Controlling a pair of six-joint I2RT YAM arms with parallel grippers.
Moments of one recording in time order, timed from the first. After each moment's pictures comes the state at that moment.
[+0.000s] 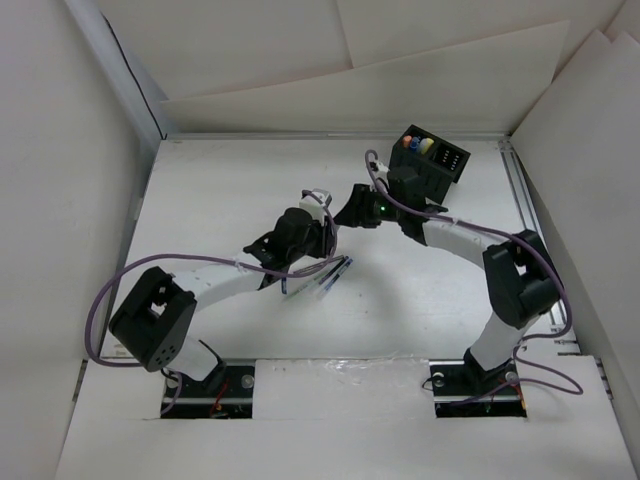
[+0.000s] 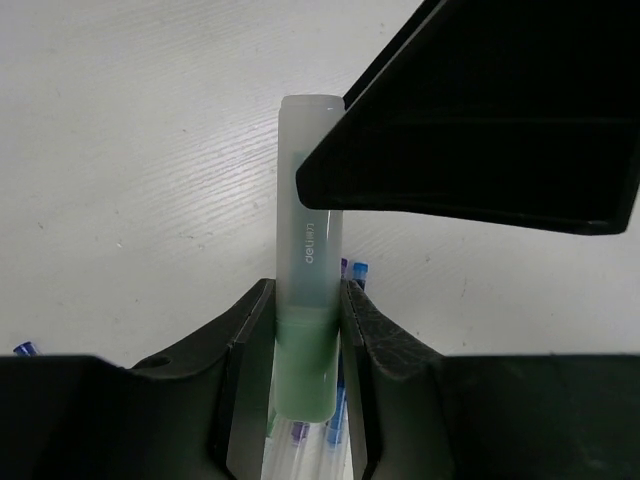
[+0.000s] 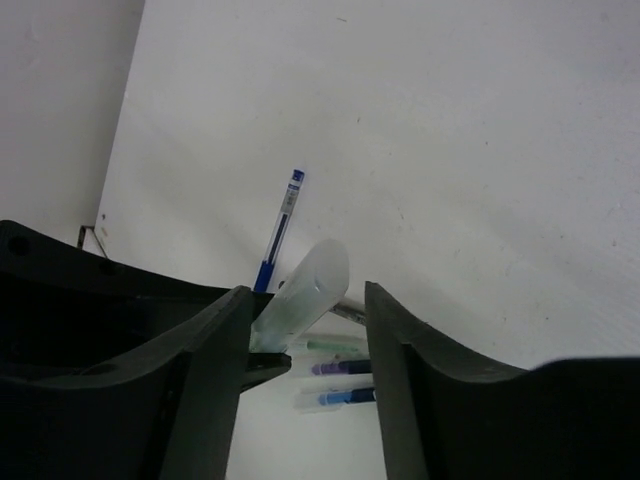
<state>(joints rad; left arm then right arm) -0.72 1.46 0.78 0.19 -0.05 -0.33 0.47 1.71 1.08 0.14 -0.51 0.57</state>
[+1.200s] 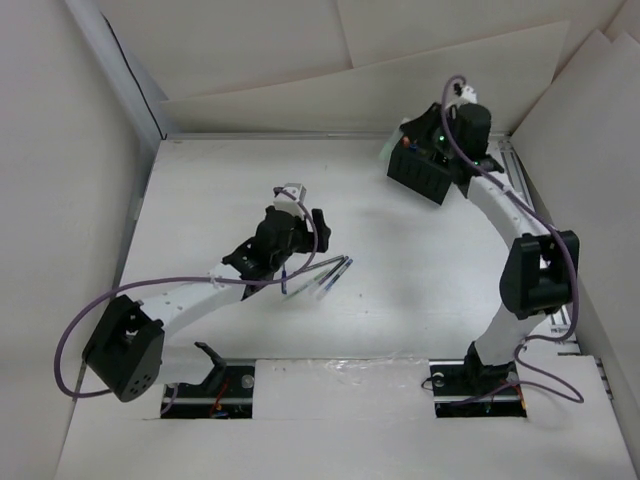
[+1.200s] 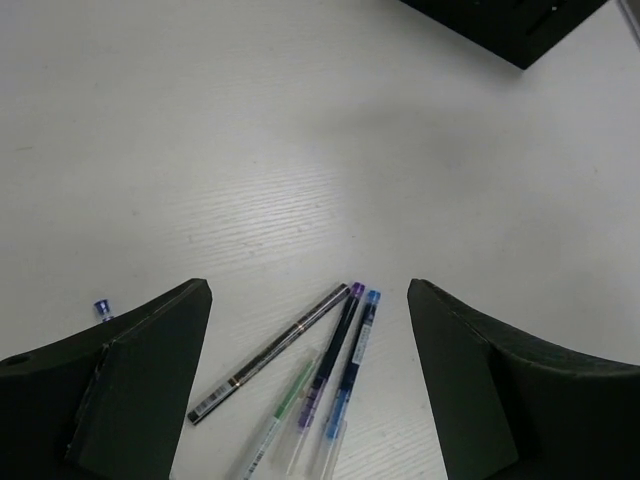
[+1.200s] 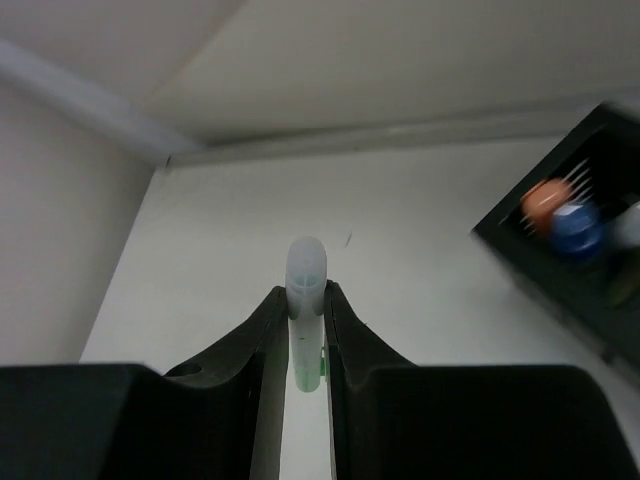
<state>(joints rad) -0.71 1.26 0.73 0.17 -0.20 -0.42 0.18 1.74 1.40 0.13 -0.33 0.55</state>
